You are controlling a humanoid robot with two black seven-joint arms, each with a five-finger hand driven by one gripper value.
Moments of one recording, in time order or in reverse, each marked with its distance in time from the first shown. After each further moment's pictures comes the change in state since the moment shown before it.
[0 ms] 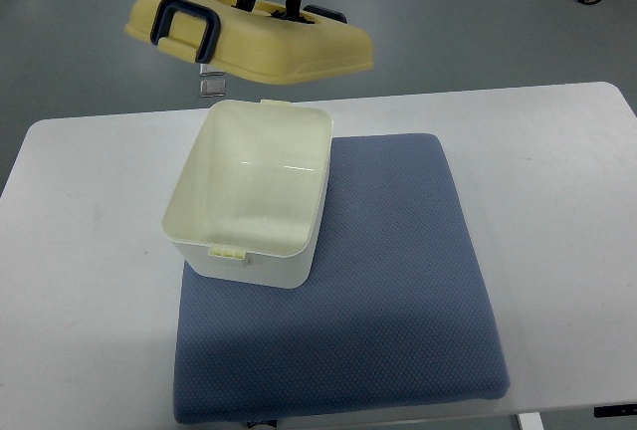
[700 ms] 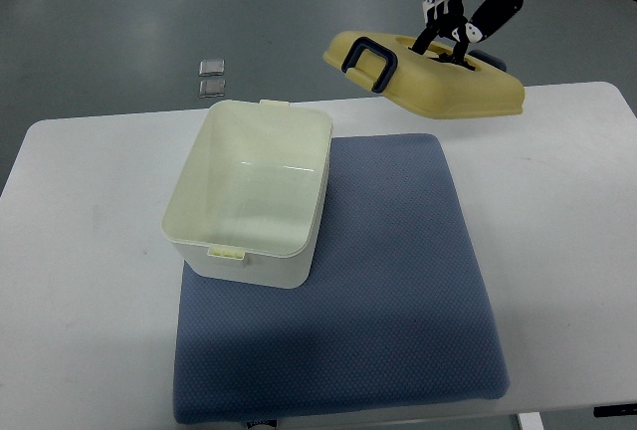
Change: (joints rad) left arm 0.000 0.000 0.003 -0.001 0.000 0.000 0.001; right arm -0.215 -0.284 -0.050 0.013 -0.027 0.137 0.000
